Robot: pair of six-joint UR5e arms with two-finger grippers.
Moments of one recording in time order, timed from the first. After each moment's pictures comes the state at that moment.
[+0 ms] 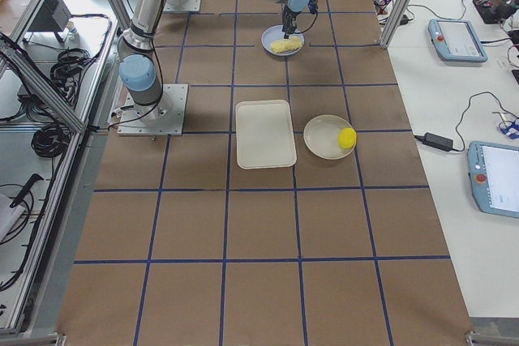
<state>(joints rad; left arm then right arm) -1.61 -1.71 -1.54 -1.65 1.57 0.05 1.91 -1.02 1.41 -1.78 -1.55 0.21</state>
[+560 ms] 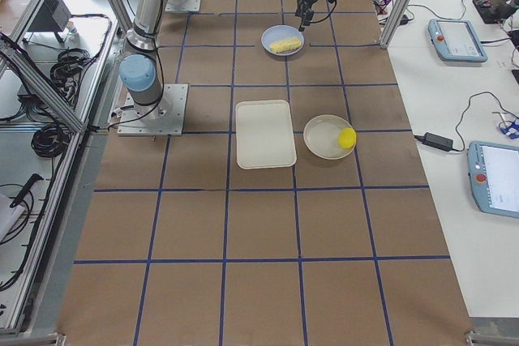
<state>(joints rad) -1.61 -1.71 -1.54 -1.65 1.57 0.05 1.74 -1.11 1.22 -1.53 -1.54 0.08</state>
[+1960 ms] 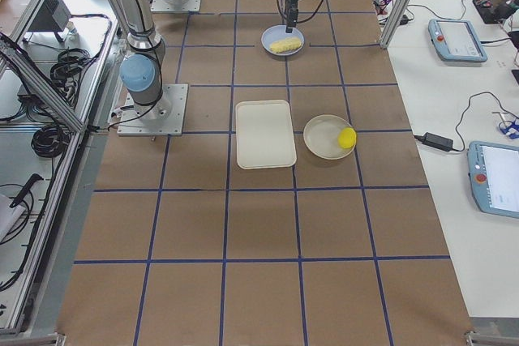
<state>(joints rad) -1.62 -1.70 -1.52 -1.65 1.56 0.04 1.56 -1.46 1.50 -1.58 -1.54 -0.02</state>
